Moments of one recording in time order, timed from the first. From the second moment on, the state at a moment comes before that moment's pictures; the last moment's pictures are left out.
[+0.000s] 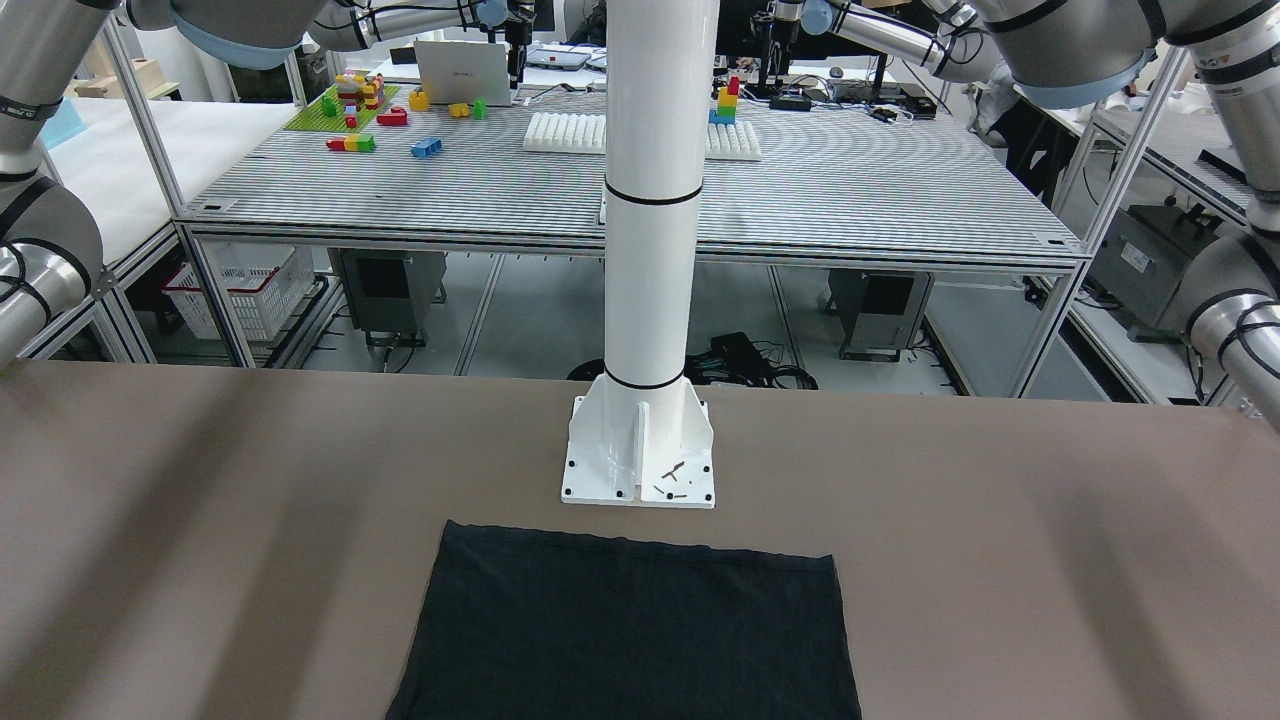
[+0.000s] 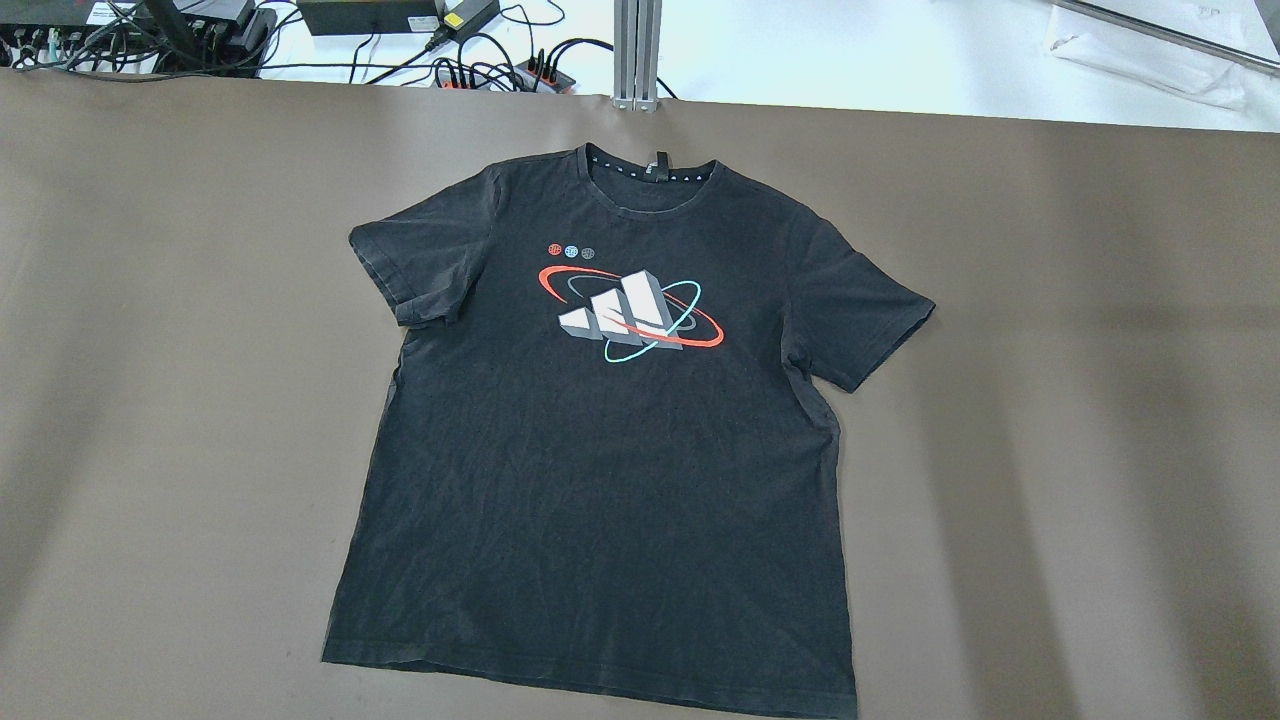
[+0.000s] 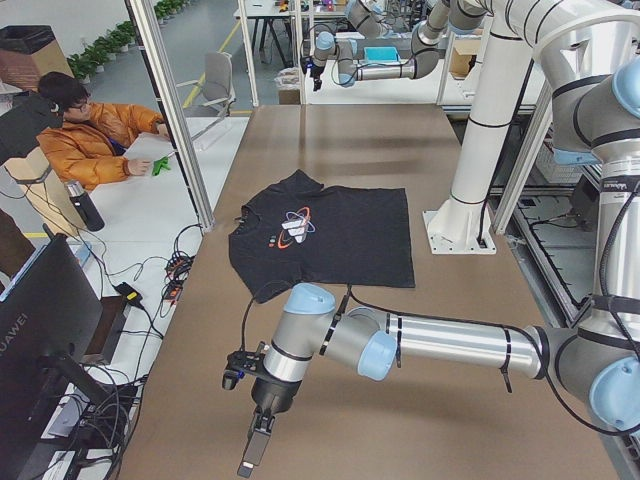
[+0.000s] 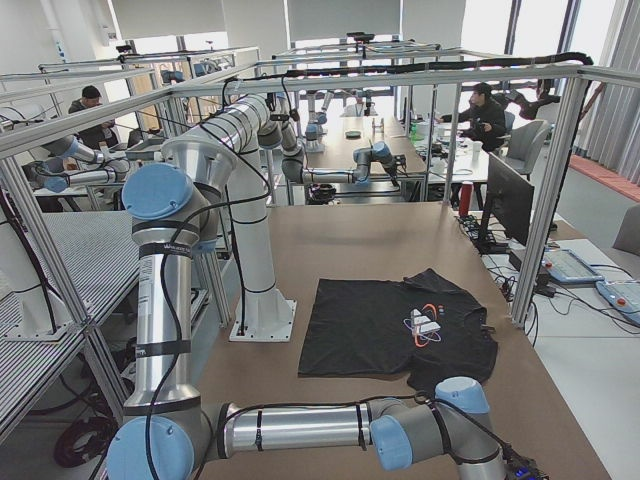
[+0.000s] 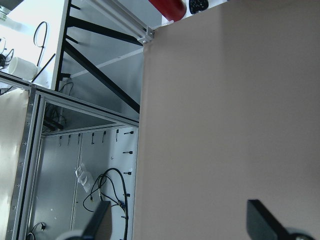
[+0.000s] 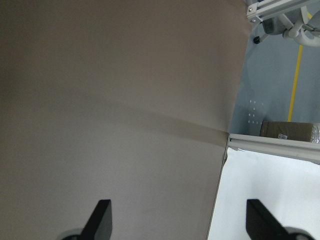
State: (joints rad) left arm -1.52 -1.67 -1.59 -1.87 -1.65 -0.21; right arm 1.52 -1.44 1.54 -1.36 1.82 -0.10
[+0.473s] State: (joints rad) left arm -1.52 -1.63 -1.67 -1.87 -1.63 -0.20; right arm 1.52 -1.41 1.61 -1.45 1.83 -0.09
